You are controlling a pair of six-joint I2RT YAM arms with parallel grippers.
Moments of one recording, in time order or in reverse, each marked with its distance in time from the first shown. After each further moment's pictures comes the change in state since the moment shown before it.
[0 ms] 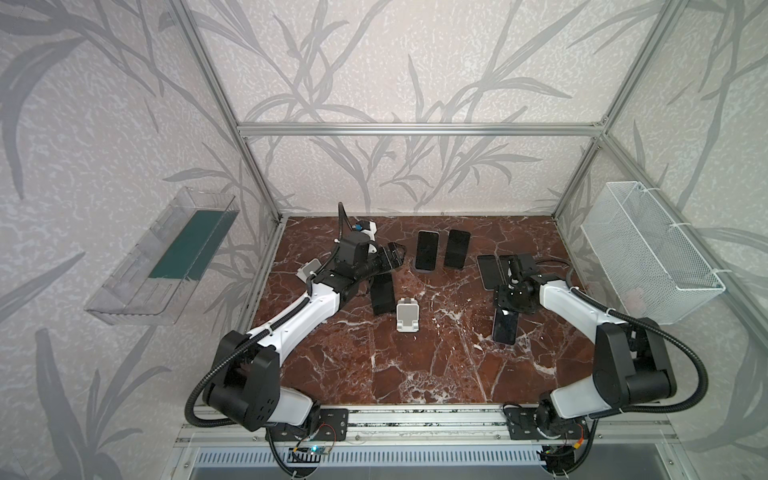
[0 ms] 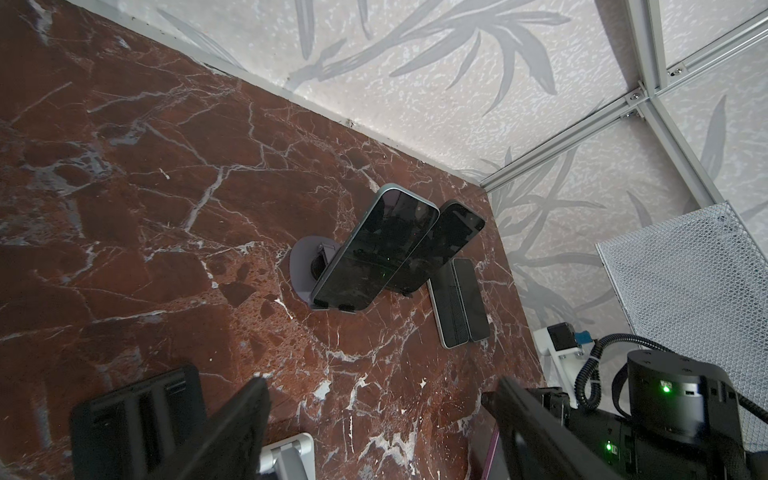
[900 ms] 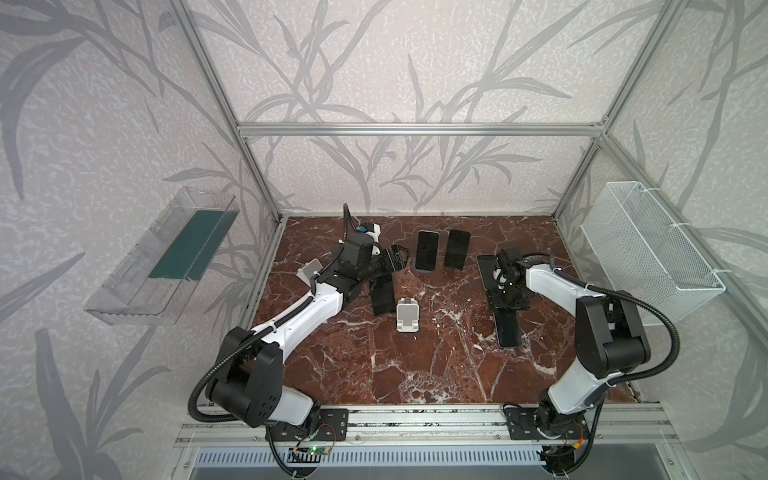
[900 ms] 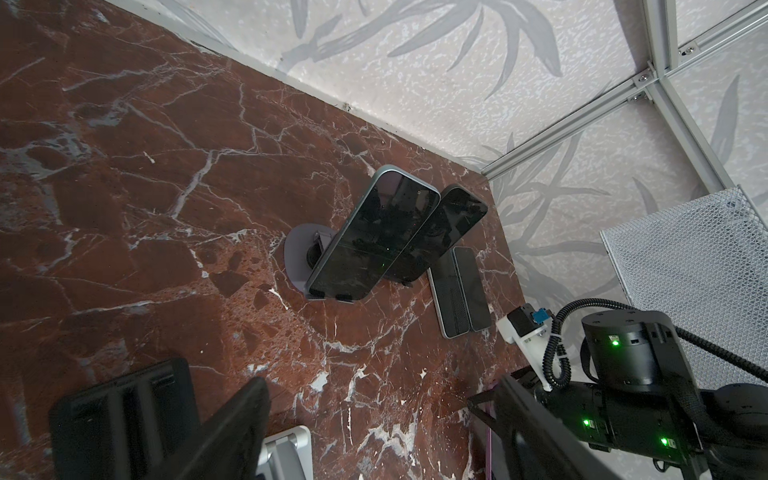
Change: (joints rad) left arm -0.020 0.013 0.000 0.000 0.002 0.001; right arm 0.033 0.171 0.135 -0.183 0.007 -0.220
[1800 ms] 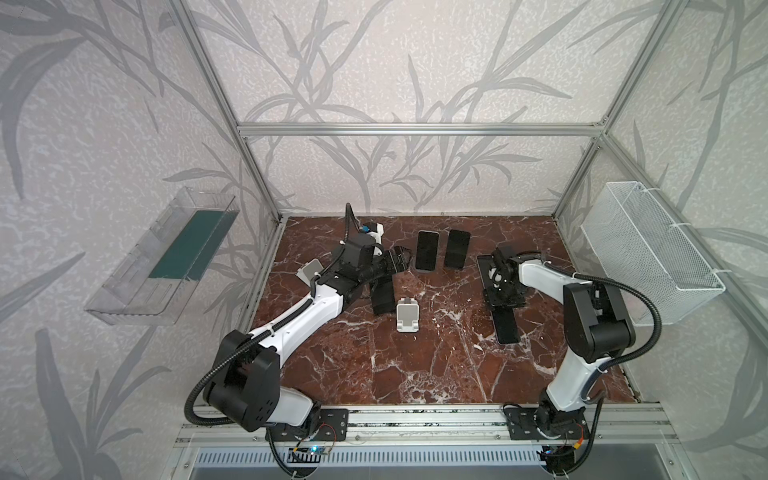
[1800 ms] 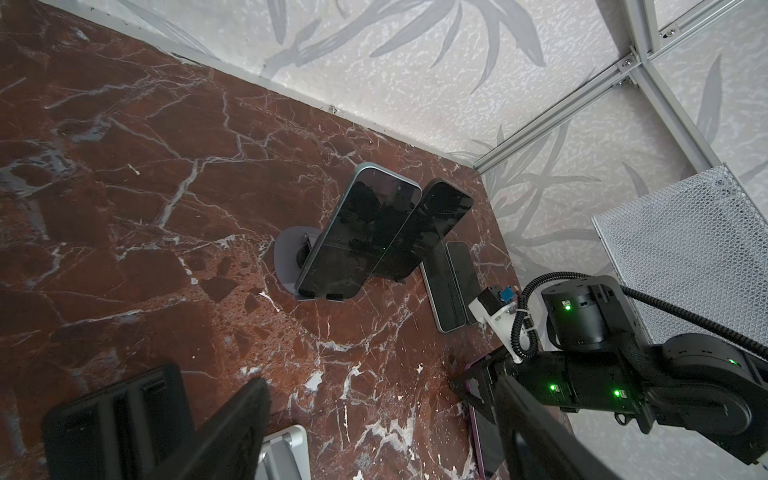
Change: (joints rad) left arm -0.023 -0.021 0.000 -0.005 -0.008 0.042; right arm 0.000 0.116 0.063 0.020 0.003 -0.039
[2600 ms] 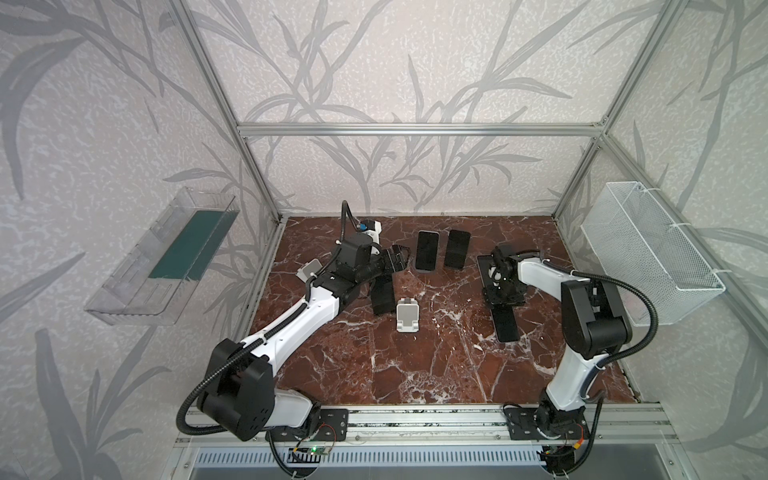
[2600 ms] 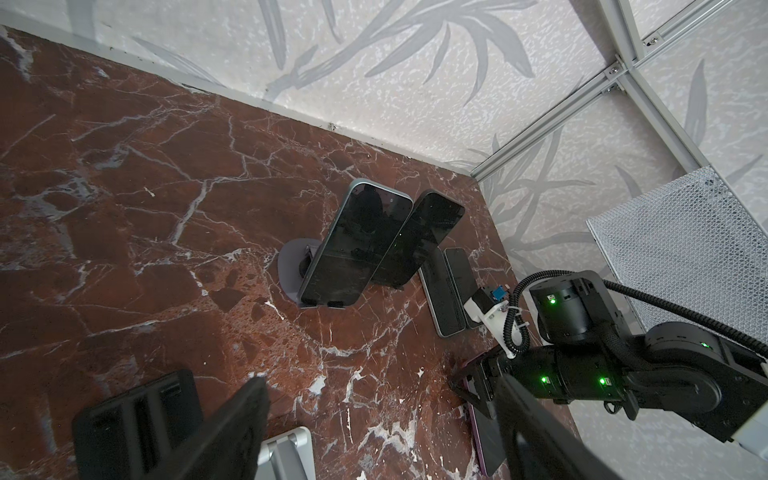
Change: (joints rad) left arm 0.000 -0.045 0.007 -0.026 -0.020 0.026; right arm 0.000 0.026 0.026 -0.004 -0.005 0.011
